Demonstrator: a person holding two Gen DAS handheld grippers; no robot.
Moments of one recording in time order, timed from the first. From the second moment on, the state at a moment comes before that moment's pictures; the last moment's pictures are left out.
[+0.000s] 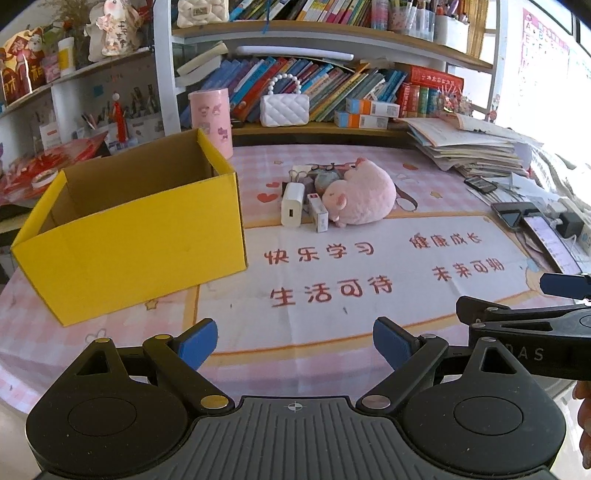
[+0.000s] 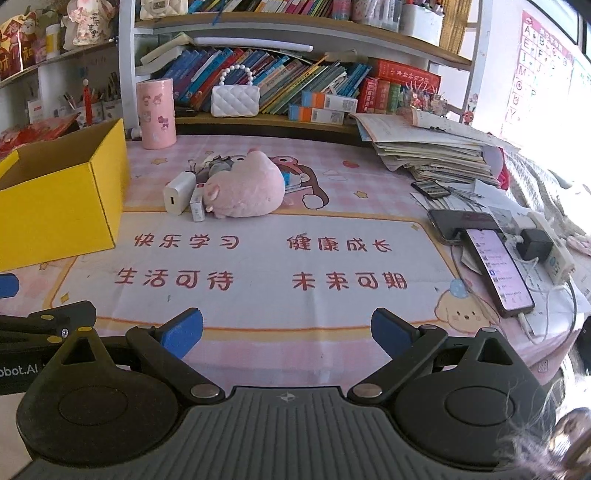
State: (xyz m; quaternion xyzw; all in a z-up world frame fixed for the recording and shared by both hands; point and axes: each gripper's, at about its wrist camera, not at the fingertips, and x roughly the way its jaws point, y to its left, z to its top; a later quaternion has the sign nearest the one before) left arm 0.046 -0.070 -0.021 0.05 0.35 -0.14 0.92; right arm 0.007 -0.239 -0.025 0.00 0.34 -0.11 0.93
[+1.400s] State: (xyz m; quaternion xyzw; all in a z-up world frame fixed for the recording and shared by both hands) left arm 0.142 -0.126 -0.029 0.02 0.37 -0.04 0.93; right arm 0.191 -0.318 -0.040 0.03 0.36 0.05 0.93
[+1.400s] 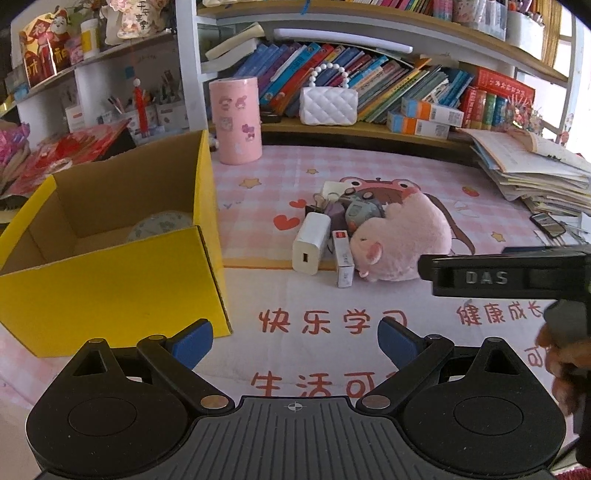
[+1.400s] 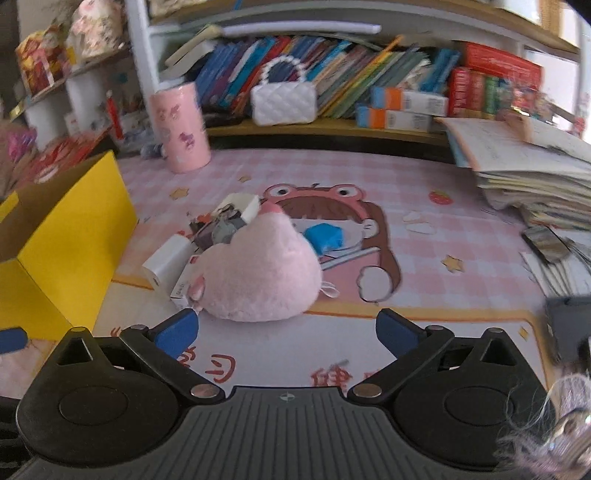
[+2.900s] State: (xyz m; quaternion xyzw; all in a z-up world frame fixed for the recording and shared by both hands) left arm 0.253 -0.188 -0.076 0.03 0.40 -0.05 0.92; right arm 0.172 -0.396 -0.018 0.14 0.33 0.03 0.93
